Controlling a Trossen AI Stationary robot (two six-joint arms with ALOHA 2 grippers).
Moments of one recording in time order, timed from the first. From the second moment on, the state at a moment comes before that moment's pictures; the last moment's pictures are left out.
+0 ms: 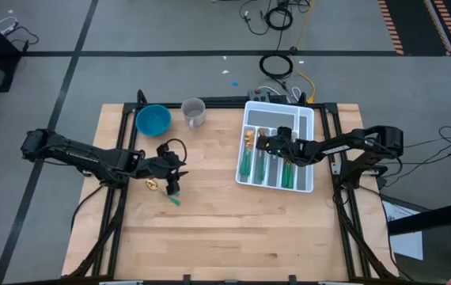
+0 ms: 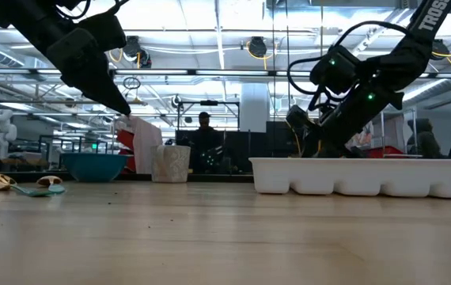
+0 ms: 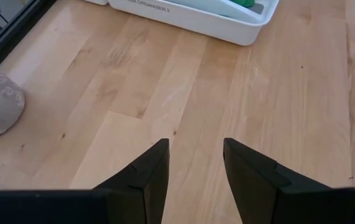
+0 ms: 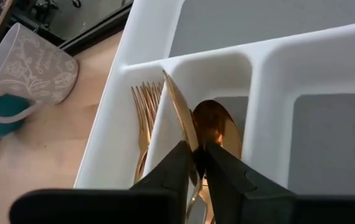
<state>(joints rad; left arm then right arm) -0.15 1.00 0.56 -0.35 -0.35 -0.27 -0.27 1.55 0.51 0.32 0.47 1.26</state>
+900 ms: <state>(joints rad) -0.15 1.00 0.56 -0.35 -0.34 -0.28 -0.27 1.53 0.55 0.21 0.48 0.83</state>
